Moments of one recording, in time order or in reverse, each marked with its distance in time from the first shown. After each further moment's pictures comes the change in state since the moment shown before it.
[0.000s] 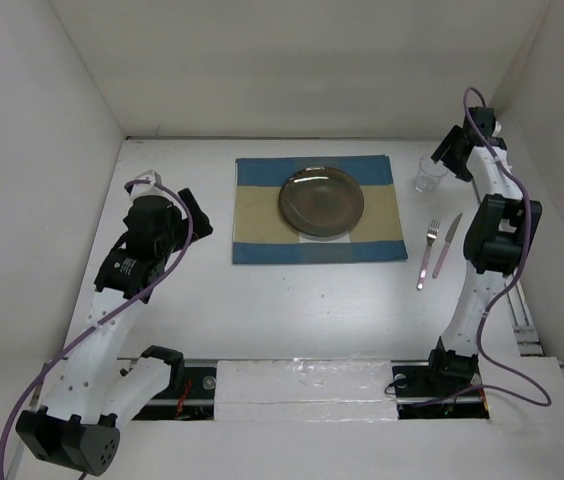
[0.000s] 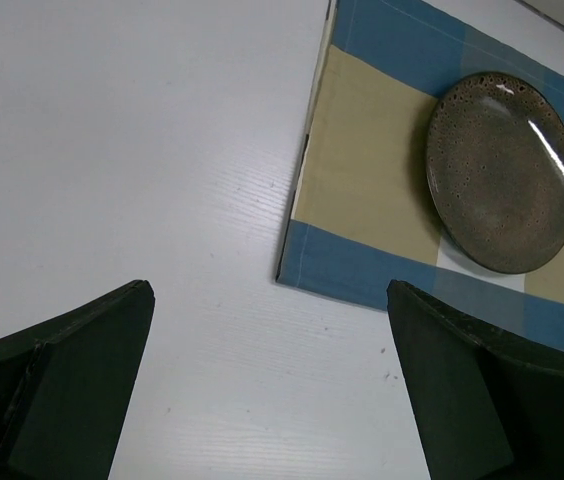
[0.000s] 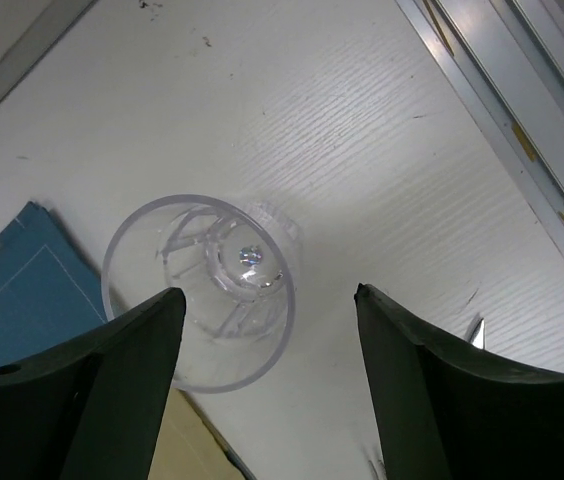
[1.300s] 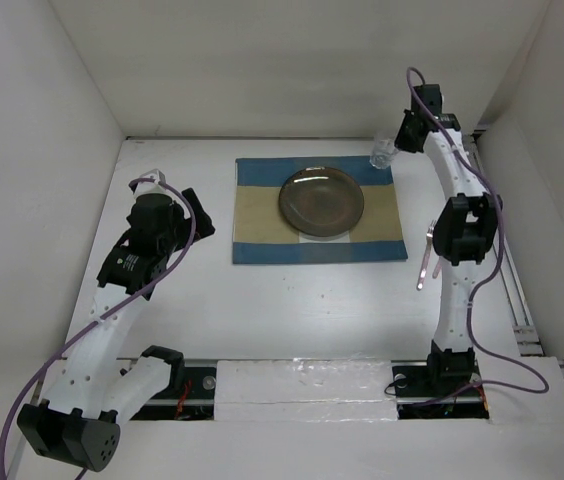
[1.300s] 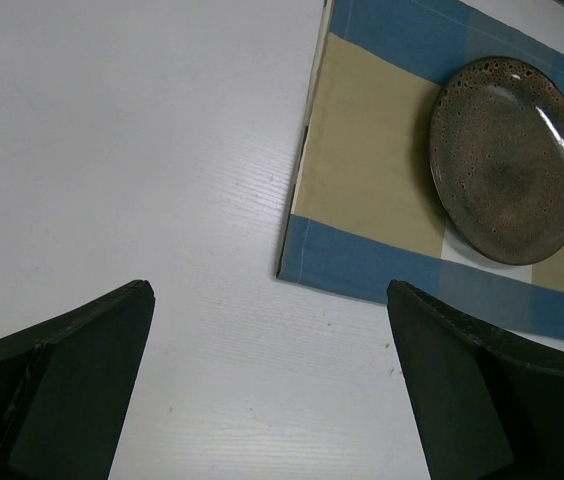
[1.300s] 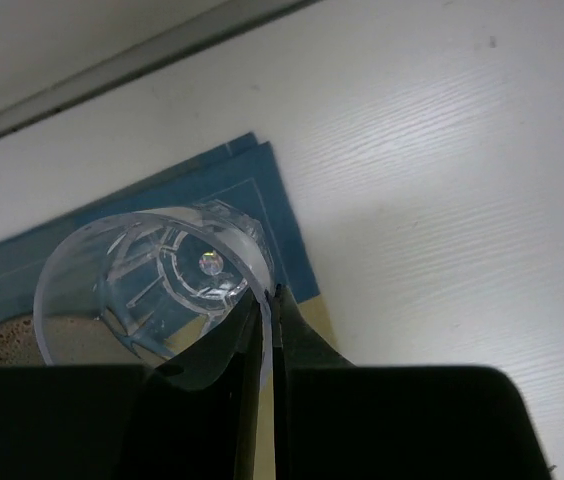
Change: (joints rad) left arm 0.000 0.027 0.000 0.006 0.016 0.018; right arm 0.222 0.145 0.377 -0.171 0.015 -0.081
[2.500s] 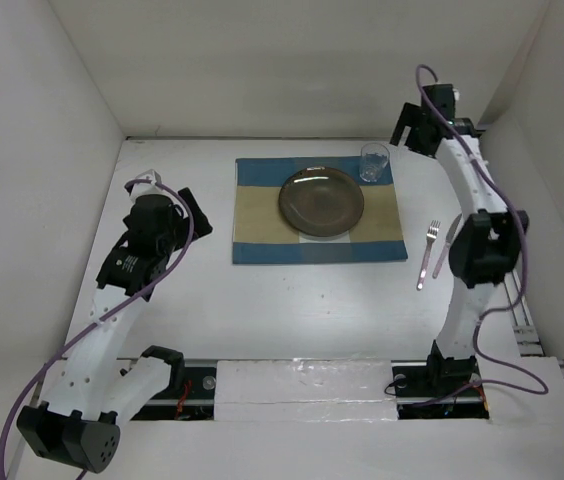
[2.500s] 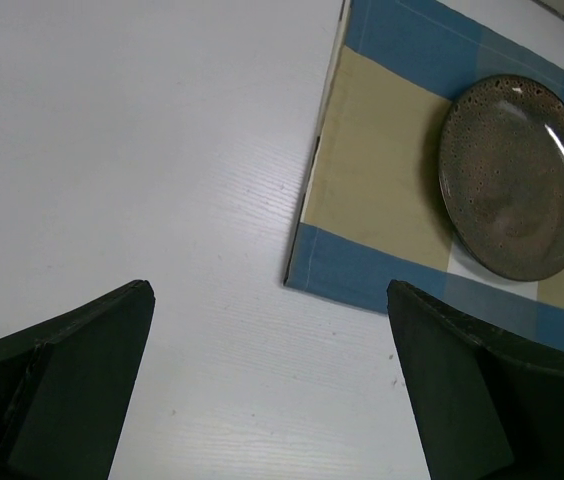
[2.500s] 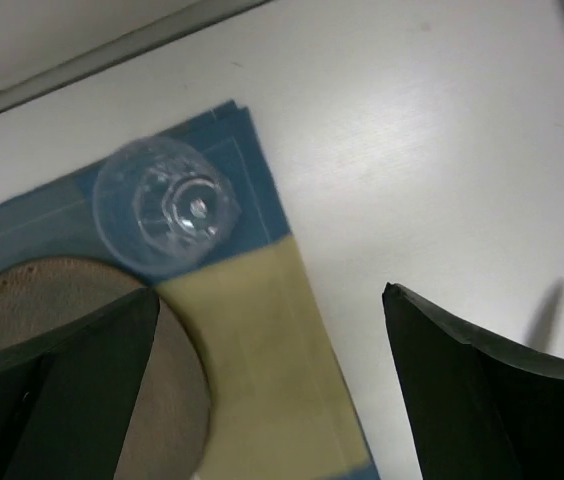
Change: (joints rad) left arm 0.000 -0.003 0.000 -0.001 -0.034 -0.016; right arm 0.052 -0.169 -0.190 0.037 0.082 -0.028
